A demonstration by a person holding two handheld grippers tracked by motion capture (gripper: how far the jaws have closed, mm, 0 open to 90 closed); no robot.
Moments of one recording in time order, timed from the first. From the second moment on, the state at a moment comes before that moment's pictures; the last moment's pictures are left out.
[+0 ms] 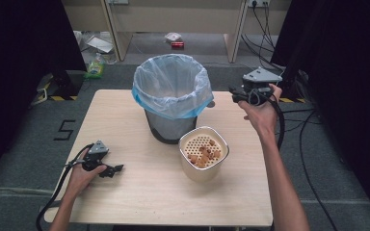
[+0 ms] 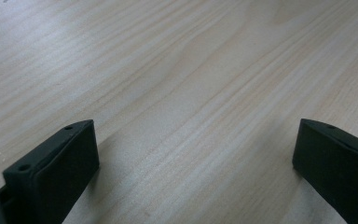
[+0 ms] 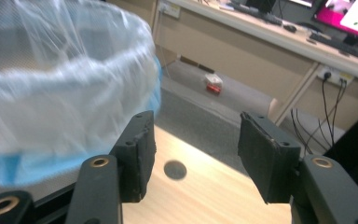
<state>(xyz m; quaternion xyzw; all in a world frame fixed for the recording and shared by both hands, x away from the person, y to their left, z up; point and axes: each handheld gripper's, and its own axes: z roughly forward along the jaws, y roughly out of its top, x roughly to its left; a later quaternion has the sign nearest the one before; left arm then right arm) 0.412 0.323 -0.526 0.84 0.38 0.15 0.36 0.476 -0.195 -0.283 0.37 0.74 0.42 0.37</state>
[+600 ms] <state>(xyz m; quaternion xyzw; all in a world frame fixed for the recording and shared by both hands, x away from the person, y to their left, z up) 0.412 0.323 -0.525 0.84 0.38 0.15 0.36 0.432 -0.248 -0.372 0.42 0.76 0.39 0.31</state>
